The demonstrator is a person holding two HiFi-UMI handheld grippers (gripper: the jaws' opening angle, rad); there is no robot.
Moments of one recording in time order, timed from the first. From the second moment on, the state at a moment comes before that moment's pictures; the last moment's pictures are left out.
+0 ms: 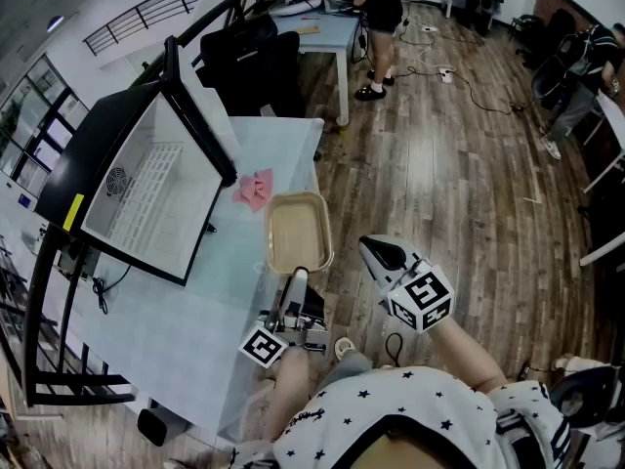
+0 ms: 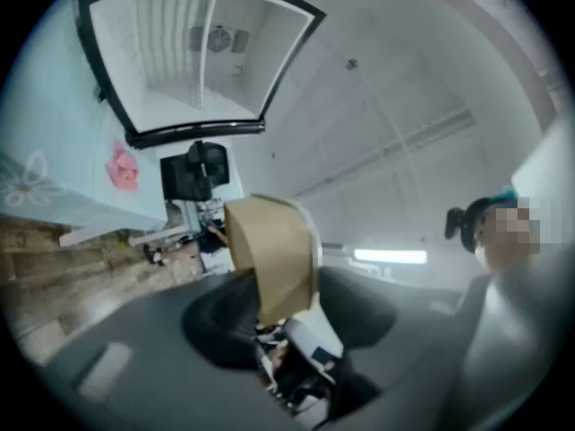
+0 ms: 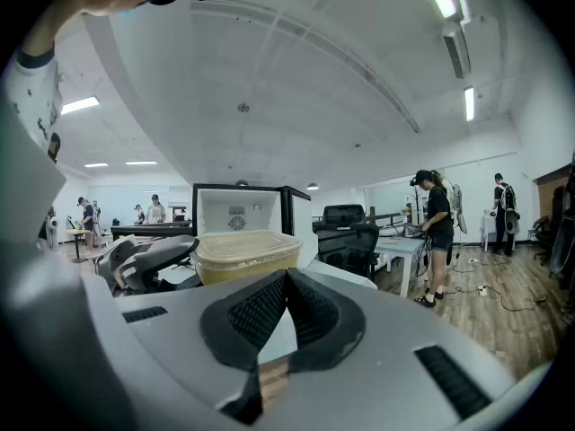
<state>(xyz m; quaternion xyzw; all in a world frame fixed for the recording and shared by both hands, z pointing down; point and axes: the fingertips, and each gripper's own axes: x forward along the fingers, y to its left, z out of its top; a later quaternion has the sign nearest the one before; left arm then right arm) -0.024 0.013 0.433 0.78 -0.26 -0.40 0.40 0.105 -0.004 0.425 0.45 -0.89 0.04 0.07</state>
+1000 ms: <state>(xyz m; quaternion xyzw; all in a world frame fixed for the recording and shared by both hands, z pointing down) 0.001 0.217 0.441 0.76 -0.30 -0.43 0.39 0.124 0.203 0.454 0.40 -0.91 0.09 0.03</state>
